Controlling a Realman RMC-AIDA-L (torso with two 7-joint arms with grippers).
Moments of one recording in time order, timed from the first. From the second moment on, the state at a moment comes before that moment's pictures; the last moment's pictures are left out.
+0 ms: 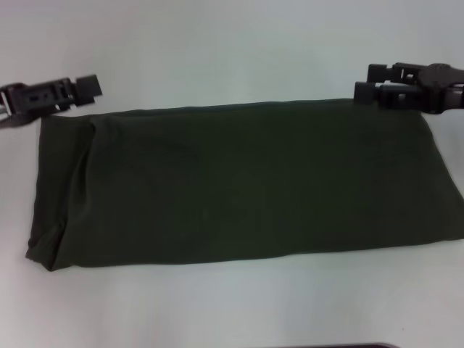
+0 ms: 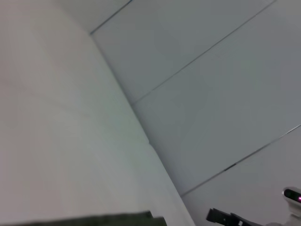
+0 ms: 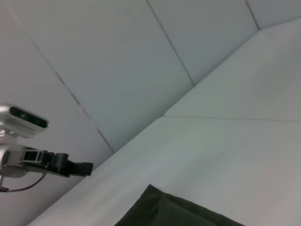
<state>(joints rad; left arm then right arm) -0.46 -2.03 -2.70 -0.79 -1.11 1.84 -2.15 0.51 2.03 -0.45 -0.74 -2.11 -1.75 1.71</state>
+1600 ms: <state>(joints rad) -0.51 -2.03 -2.56 -0.68 -0.87 1.57 -2.49 0.47 2.02 -0.47 -0.73 -2.12 -1.72 1.89</state>
